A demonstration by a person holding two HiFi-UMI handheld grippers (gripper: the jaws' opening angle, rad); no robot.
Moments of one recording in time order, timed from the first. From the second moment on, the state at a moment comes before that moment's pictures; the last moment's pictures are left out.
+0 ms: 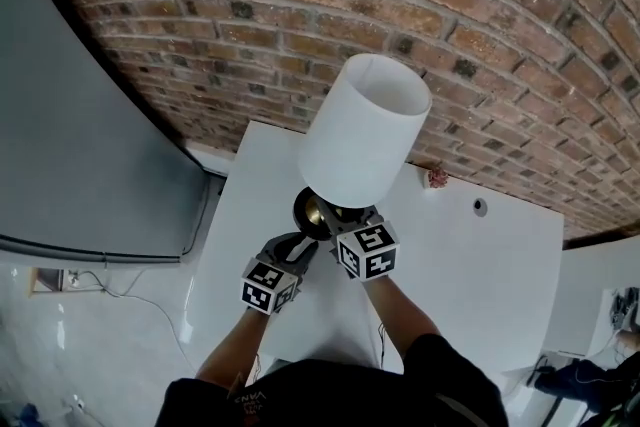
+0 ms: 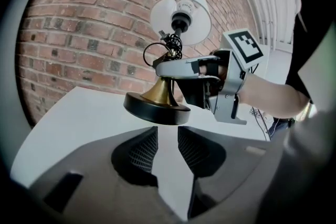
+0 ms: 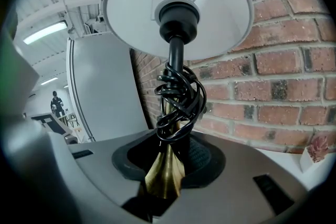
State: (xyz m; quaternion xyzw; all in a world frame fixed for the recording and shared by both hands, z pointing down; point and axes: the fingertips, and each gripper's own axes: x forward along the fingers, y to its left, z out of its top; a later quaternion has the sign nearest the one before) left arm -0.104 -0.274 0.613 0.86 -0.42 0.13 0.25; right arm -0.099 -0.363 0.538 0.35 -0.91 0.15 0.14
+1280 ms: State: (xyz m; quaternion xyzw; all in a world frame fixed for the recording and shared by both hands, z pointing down) left arm -0.223 -0.255 0.572 0.83 -0.52 0.15 0.12; right arm -0.078 -0.442 0.599 0.45 -0.88 0.05 0.13
